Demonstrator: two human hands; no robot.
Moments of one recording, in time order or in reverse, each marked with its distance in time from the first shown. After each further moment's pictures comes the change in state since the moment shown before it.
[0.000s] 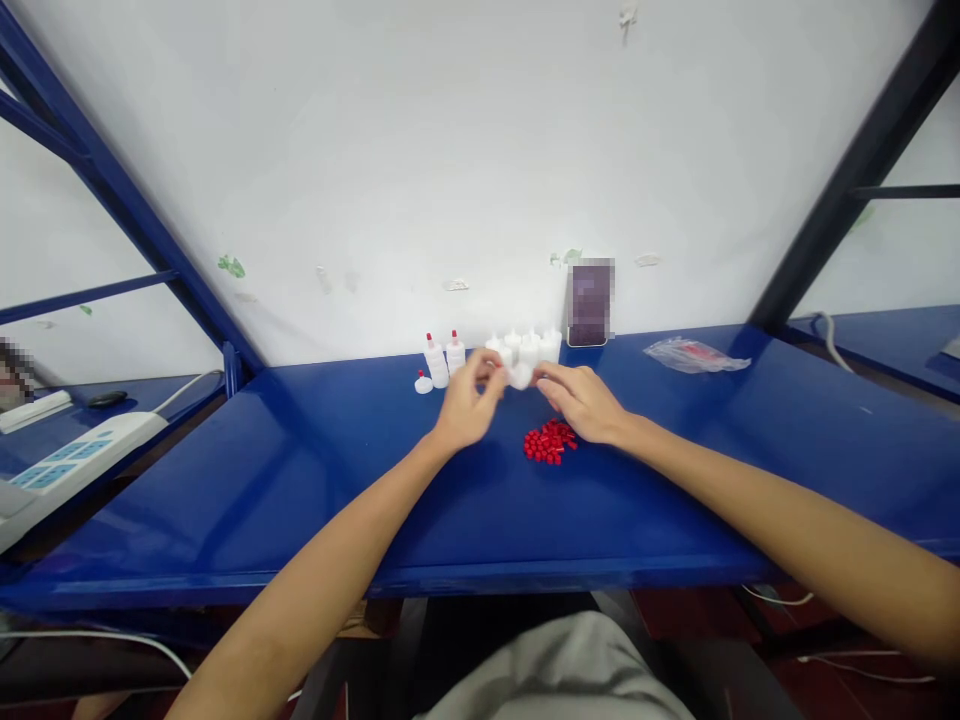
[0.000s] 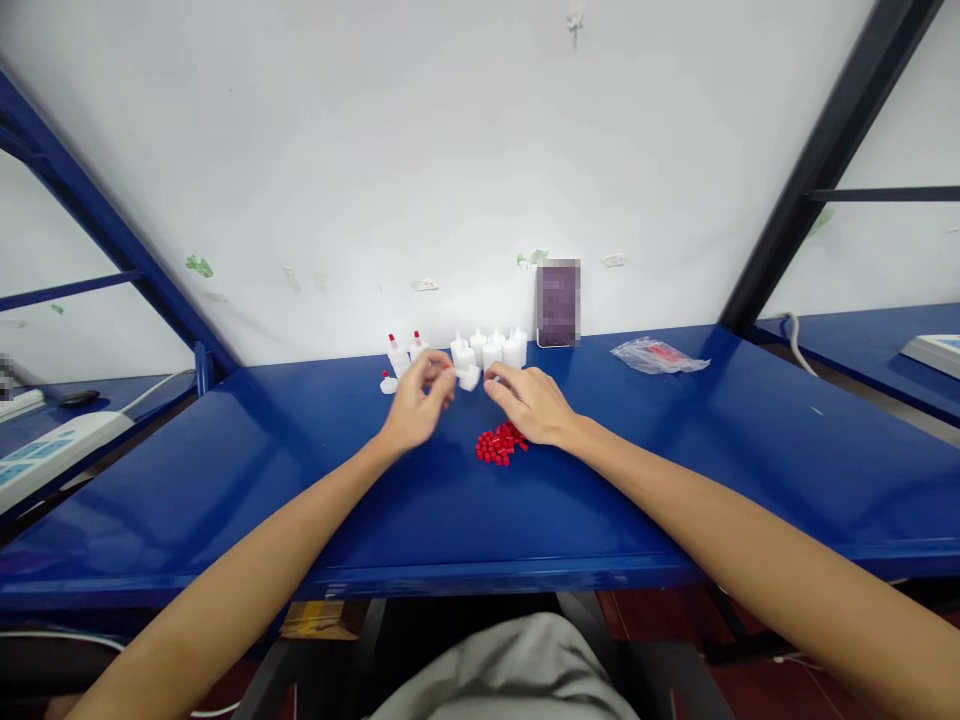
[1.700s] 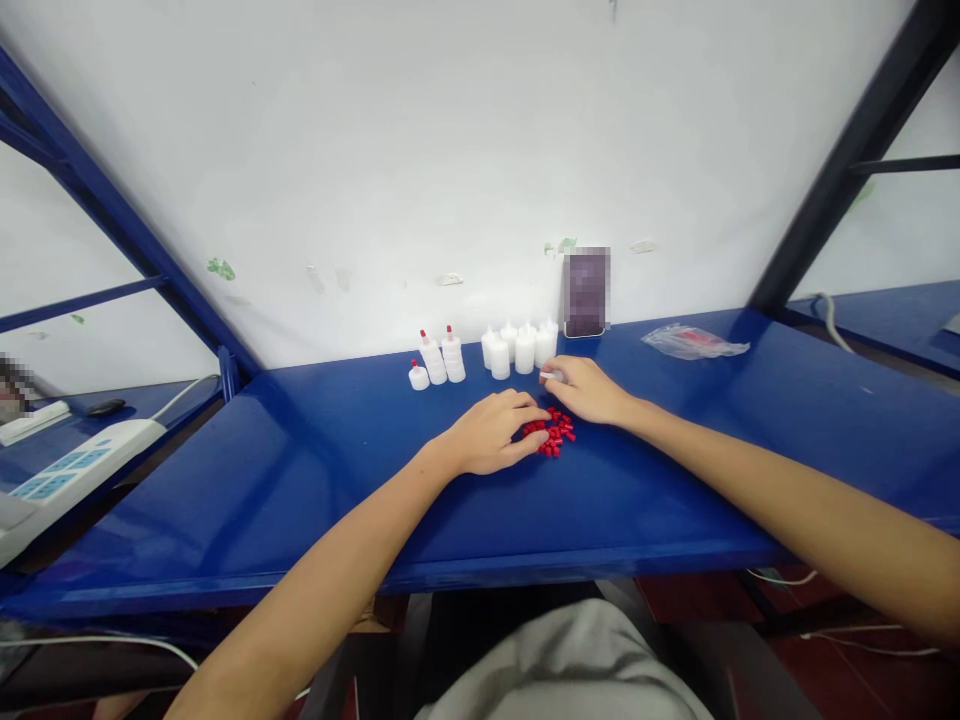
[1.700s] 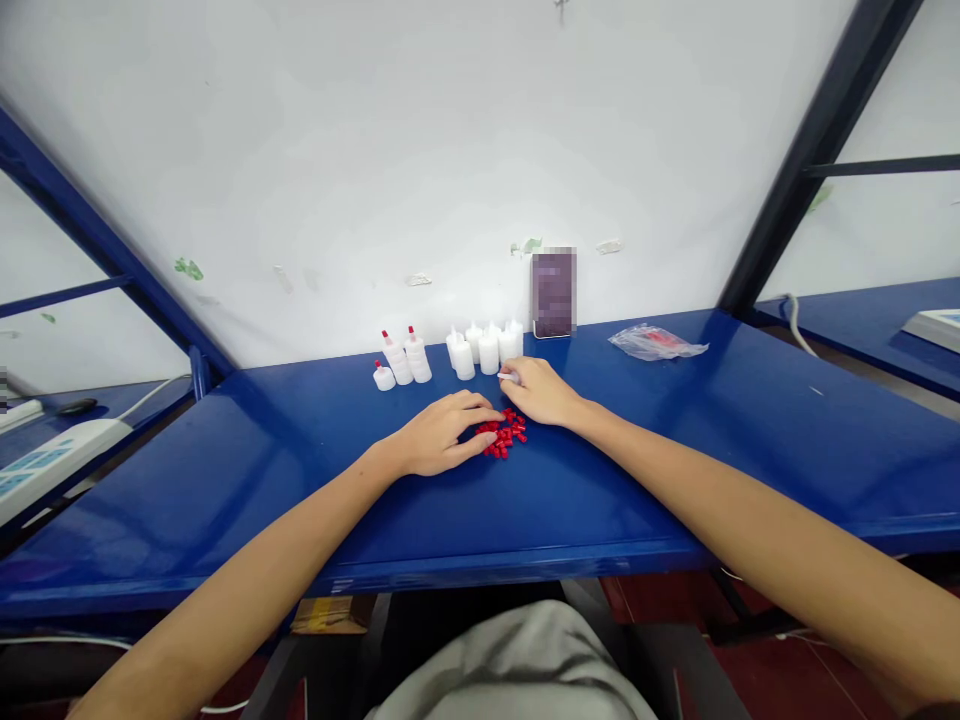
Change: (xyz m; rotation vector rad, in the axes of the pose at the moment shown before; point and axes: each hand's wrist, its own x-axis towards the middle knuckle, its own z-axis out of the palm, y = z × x) left_hand -0.018 0.013 0.007 0.608 -0.694 0.332; right_hand 0.009 0.024 0.004 -0.174 -0.074 0.145
